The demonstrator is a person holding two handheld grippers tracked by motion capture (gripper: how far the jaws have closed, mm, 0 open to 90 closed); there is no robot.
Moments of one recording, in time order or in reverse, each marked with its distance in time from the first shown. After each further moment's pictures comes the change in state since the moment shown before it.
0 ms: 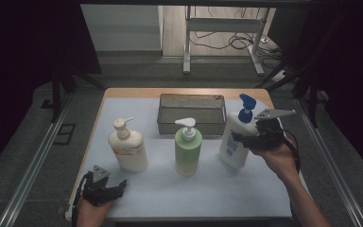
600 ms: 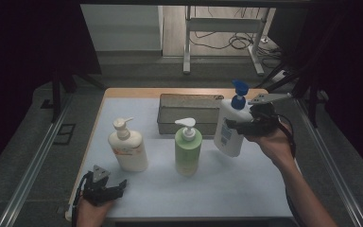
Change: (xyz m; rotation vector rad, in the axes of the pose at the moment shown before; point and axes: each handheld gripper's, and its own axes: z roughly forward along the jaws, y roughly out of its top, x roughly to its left) left arm 0.000 0.000 0.000 0.001 -0.001 0.003; right arm 0.006 0.044 0.001 -0.032 0.014 -0.047
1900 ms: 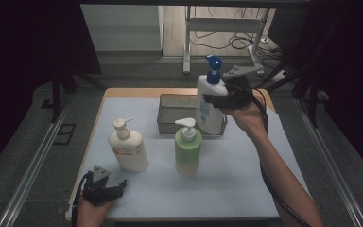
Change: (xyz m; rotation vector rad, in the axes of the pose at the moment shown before) left arm 0.000 0.000 0.000 0.001 -0.002 -0.002; right arm 0.010 0.075 0.047 -0.091 0.003 -0.043
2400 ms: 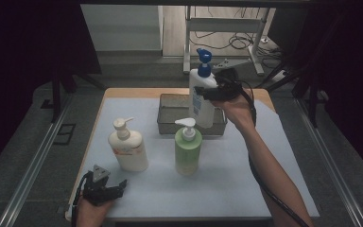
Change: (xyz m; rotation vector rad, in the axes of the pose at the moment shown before) left arm 0.000 0.000 0.000 -0.001 -0.001 -0.002; right arm 0.000 0.017 0.029 -0.022 -0.011 0.014
